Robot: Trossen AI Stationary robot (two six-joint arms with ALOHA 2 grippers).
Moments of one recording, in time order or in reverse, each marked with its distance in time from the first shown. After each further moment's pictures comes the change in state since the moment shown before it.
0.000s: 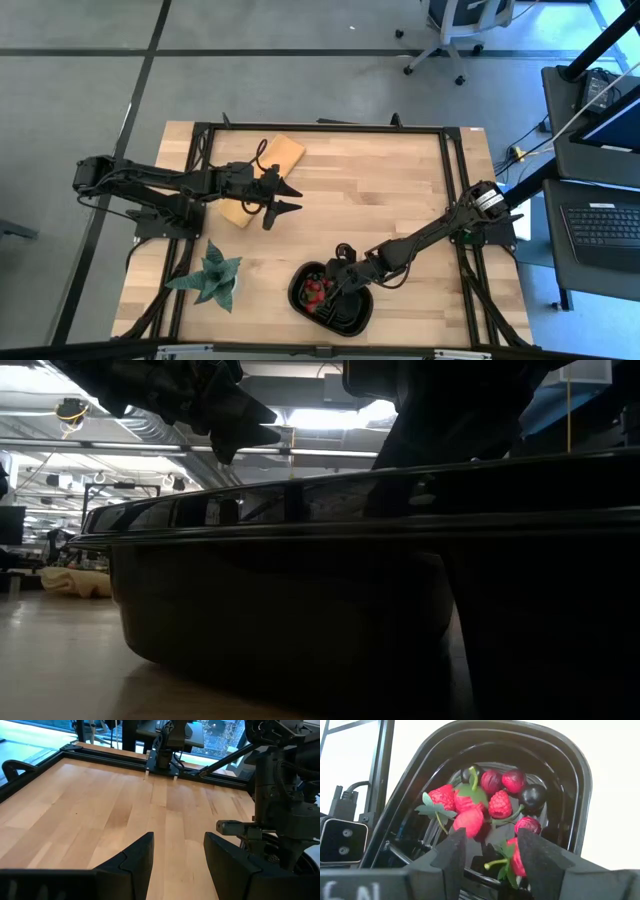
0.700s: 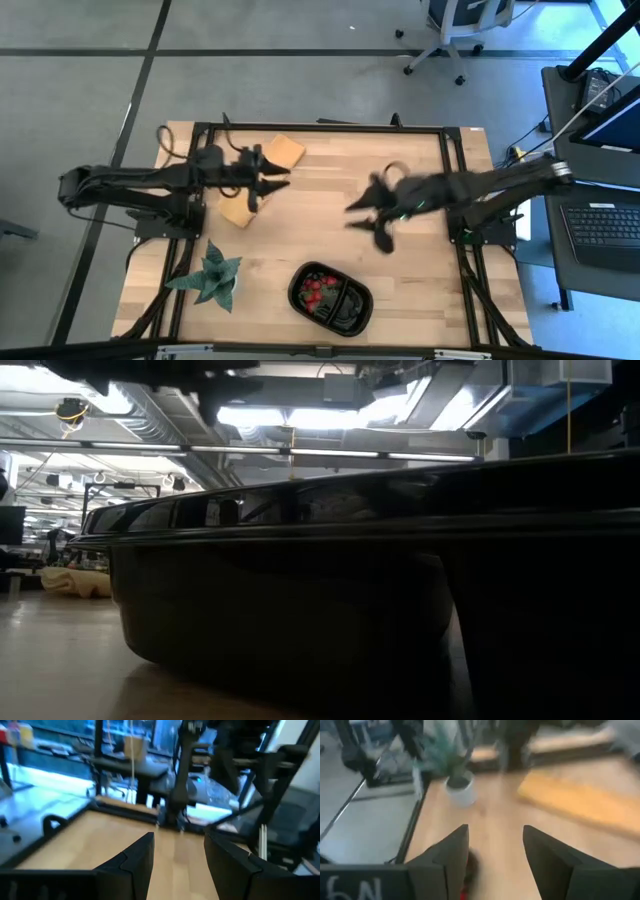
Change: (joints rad) left arm 0.093 -0.220 0.000 0.024 0.007 -0.042; right arm -0.246 -0.611 0.000 -0.210 0.001 -0.311
